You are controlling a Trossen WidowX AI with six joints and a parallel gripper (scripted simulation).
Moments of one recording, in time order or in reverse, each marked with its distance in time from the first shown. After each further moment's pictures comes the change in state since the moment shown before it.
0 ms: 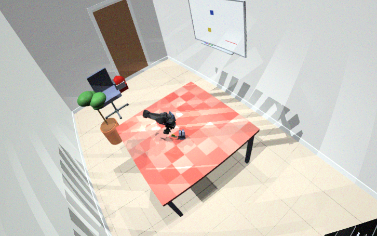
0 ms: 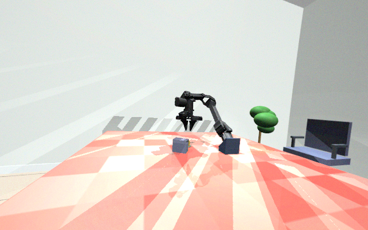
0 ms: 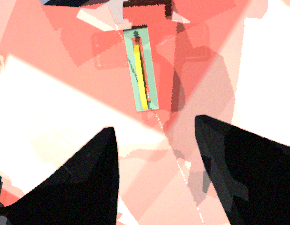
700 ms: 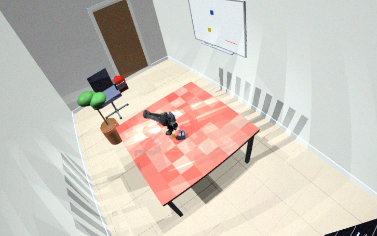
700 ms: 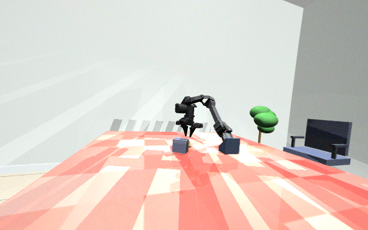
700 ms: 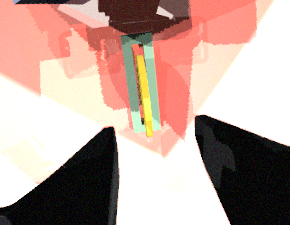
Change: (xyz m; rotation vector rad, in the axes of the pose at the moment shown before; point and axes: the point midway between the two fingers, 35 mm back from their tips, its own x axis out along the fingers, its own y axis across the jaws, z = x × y) arm 0.041 0.005 0.003 -0.041 0.045 -0.069
